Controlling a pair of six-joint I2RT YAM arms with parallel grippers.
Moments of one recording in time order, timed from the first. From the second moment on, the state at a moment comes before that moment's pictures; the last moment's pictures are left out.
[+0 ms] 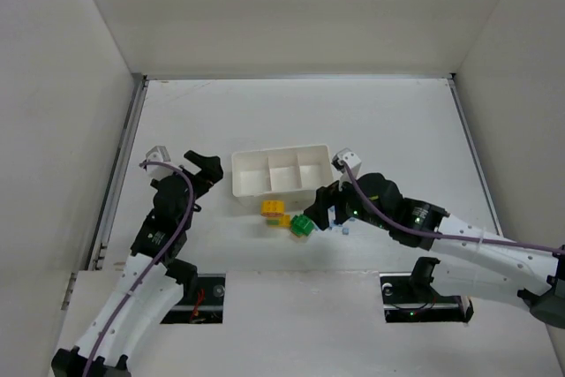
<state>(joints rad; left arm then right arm) -0.34 0.51 0.45 -0.21 -0.36 -0.78 1.02 0.93 0.74 -0.26 0.13 0.44</state>
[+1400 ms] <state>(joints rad) -0.33 0.48 0.24 0.12 -0.38 -0.77 1.01 1.60 1.00 -0.13 -0.15 0.03</state>
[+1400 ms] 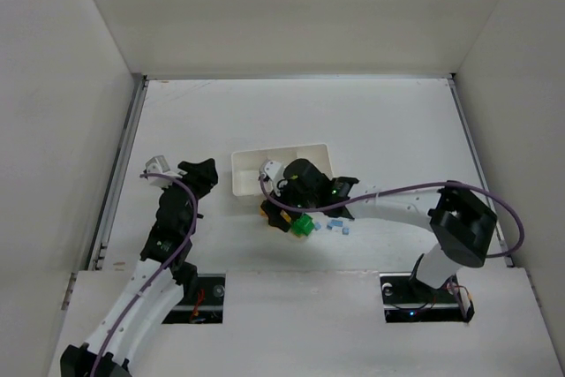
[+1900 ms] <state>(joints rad) -0.31 0.50 0.24 0.12 -0.38 -0.78 1.07 1.72 1.03 -0.13 -0.15 0.02</state>
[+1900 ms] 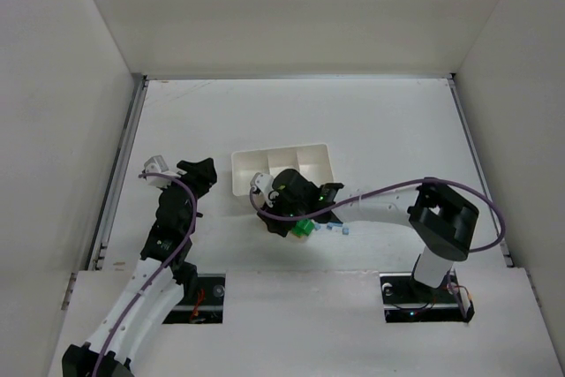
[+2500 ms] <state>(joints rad) -0.31 0.47 0.24 0.11 -0.38 -0.78 1.10 1.71 1.03 -0.07 -0.10 0.03</state>
